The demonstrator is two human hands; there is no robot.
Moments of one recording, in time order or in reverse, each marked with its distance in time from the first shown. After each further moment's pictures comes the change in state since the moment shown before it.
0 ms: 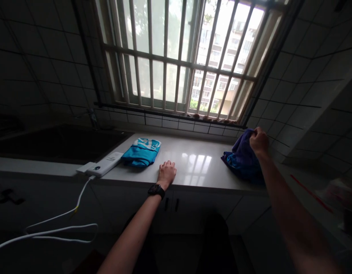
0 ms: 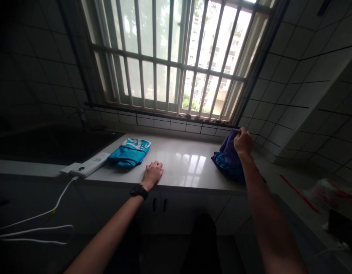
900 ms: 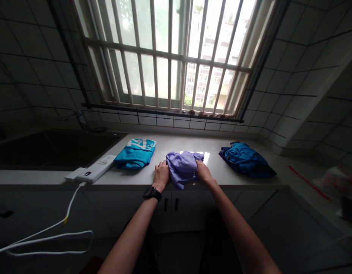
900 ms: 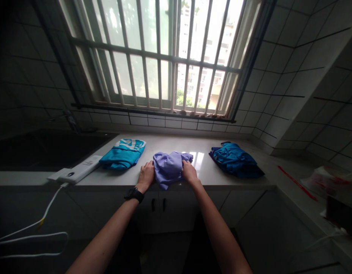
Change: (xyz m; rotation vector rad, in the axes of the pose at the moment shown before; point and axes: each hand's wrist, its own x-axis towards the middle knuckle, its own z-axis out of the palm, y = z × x) left_hand 0.004 -0.009 0.005 0.045 0.028 0.003; right_hand -0.201 -0.103 0.097 0.108 -0.770 -0.257
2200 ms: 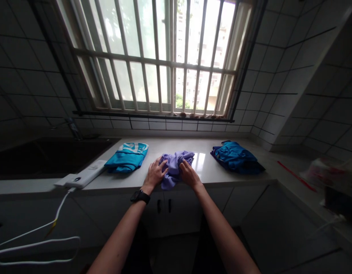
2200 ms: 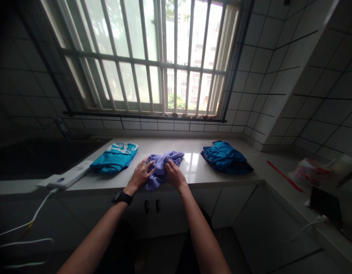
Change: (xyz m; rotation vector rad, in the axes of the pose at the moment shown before) left_hand 0.006 -0.005 0.009 -0.182 0.173 0.146; right_hand -0.006 0.009 0.041 0.172 0.314 -0.577
